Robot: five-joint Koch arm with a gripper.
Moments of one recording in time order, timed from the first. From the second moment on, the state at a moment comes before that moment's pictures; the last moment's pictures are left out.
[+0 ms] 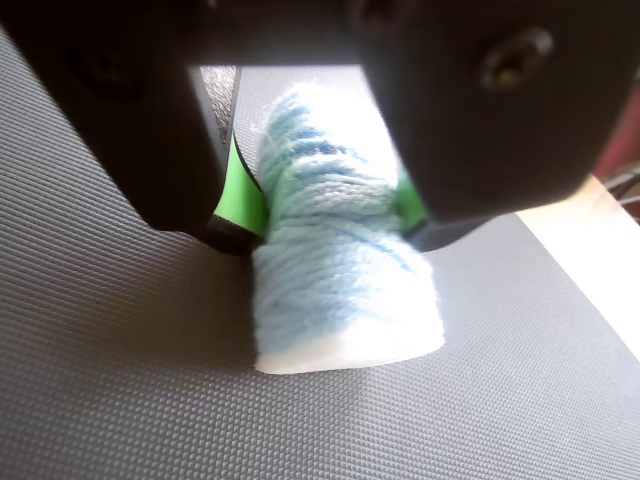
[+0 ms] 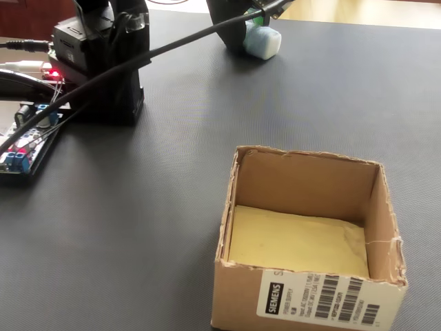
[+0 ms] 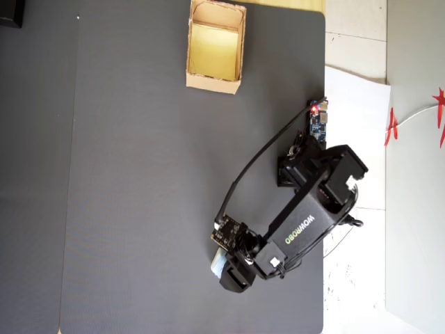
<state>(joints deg) -51.3 84.8 122.8 30.5 92.1</state>
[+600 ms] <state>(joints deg) -43.2 90.8 123.0 27.8 91.0</state>
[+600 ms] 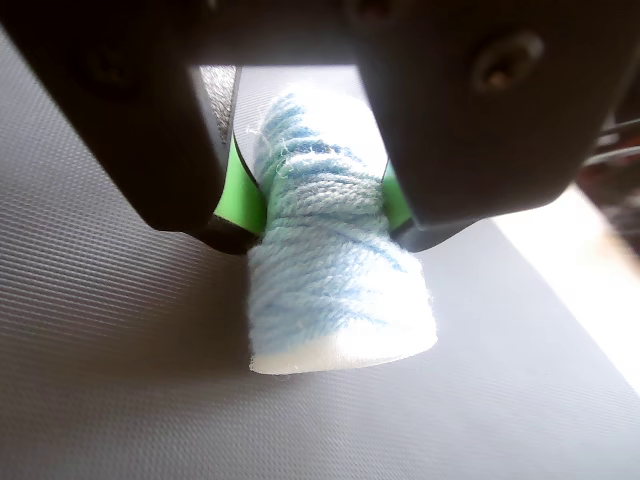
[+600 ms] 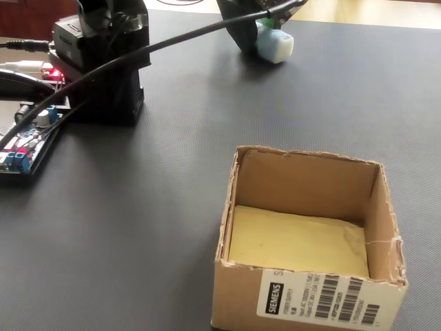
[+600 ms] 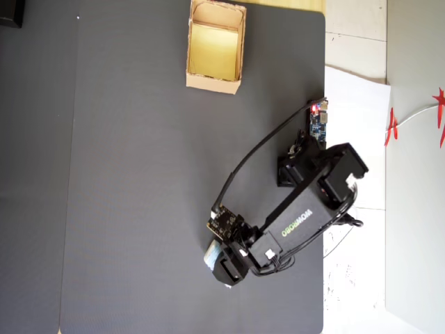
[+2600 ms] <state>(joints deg) 32.0 108.0 120.8 16.0 74.2</state>
